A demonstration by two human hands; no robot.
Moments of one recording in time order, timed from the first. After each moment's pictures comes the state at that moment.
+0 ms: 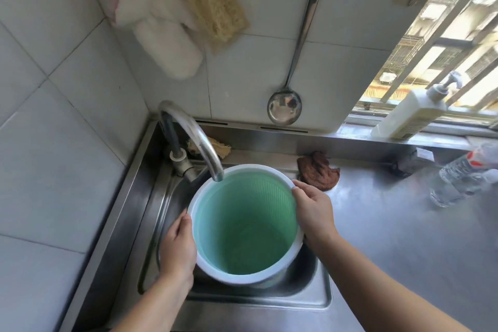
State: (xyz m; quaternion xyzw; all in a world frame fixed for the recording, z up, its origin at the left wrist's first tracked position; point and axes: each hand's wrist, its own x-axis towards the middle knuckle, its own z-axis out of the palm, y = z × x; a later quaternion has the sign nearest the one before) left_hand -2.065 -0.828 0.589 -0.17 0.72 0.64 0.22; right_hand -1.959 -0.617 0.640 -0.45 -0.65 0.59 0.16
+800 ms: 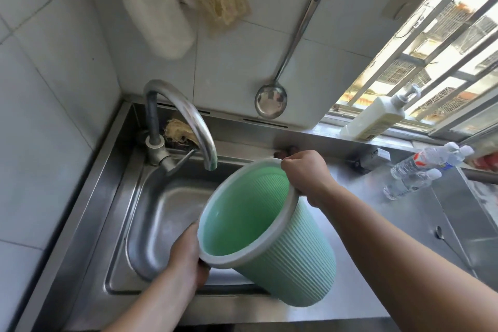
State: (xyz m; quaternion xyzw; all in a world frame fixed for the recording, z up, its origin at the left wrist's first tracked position) left_hand -2.040 -0.805 0.557 -0.26 0.50 0.69 0.46; right_hand -1.997 -0.592 0.700 -0.54 -0.74 0.39 0.04
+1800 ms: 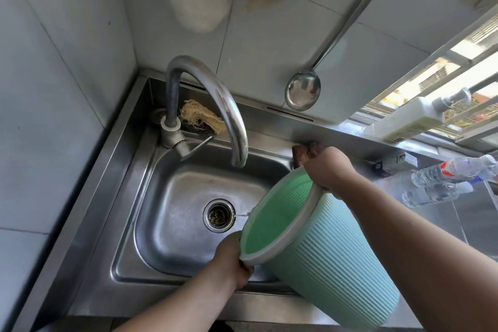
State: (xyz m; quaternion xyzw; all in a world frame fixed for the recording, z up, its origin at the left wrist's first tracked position) left_hand -2.009 -0.764 0.521 -0.38 0.38 0.62 0.58; right_hand -2.027 -0.562 0.674 -0.51 -0.83 0.17 -0.11
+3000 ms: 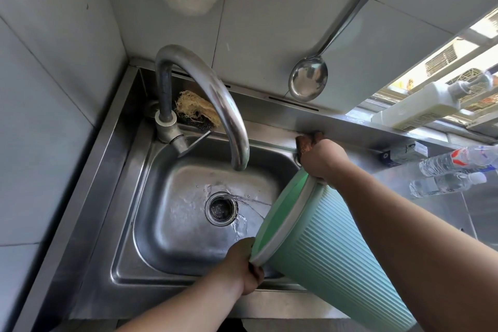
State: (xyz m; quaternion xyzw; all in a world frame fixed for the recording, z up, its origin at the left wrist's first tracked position) left_hand -1.996 -0.756 0.489 -0.38 0.40 0.50 0.67; right_hand -2.050 -0.562 0.660 -0.52 -0.82 0.16 -0.15
